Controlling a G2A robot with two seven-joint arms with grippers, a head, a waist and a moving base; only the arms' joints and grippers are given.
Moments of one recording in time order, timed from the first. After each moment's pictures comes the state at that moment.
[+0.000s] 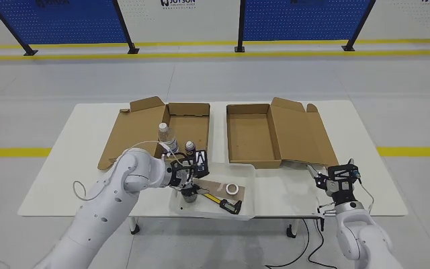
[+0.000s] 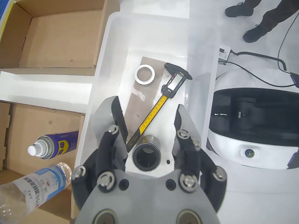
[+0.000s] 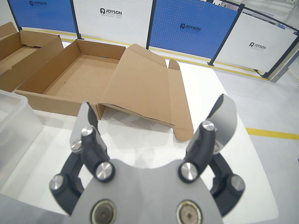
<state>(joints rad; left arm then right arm) 0.99 -1.04 -1.02 -1.54 0.88 -1.01 -0.81 -1.73 -1.15 1.60 -1.80 -1.33 0.00 0.00</state>
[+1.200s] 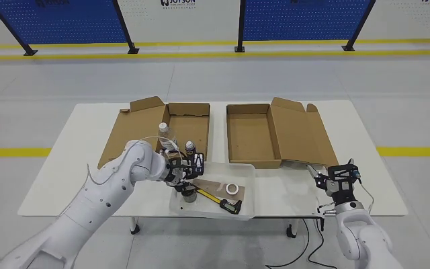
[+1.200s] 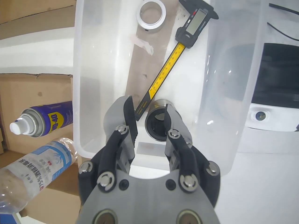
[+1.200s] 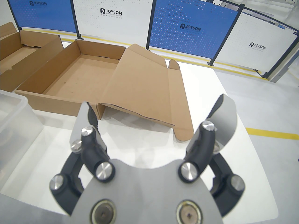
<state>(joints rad) 0.78 -0.98 -0.76 -1.38 0.97 -1.01 -0.78 -1.73 -1.15 1.60 -1.80 -1.33 0.00 0.00</state>
